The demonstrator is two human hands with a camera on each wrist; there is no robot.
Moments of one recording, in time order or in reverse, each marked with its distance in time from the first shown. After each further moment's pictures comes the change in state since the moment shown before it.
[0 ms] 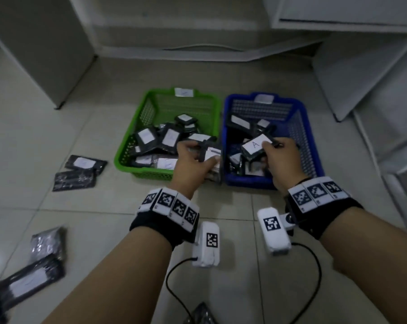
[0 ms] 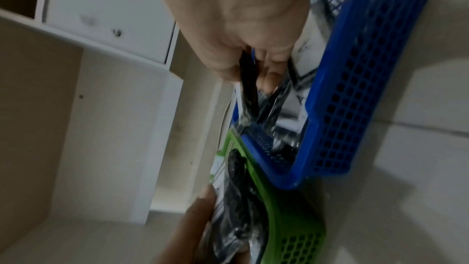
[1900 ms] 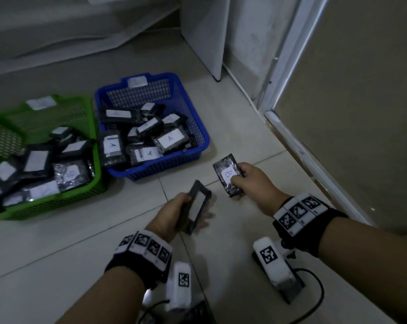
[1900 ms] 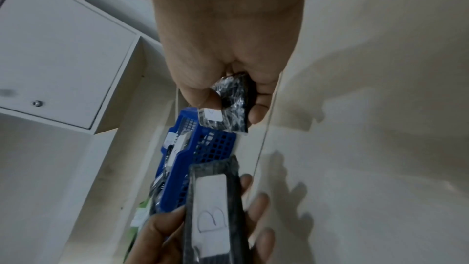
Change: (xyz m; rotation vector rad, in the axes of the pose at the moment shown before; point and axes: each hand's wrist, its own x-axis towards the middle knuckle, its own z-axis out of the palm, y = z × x) left_hand -0.101 -0.067 0.145 -0.204 -0.763 -0.628; right_hand -0.093 0.090 -0.188 -0.059 -0.052 0.248
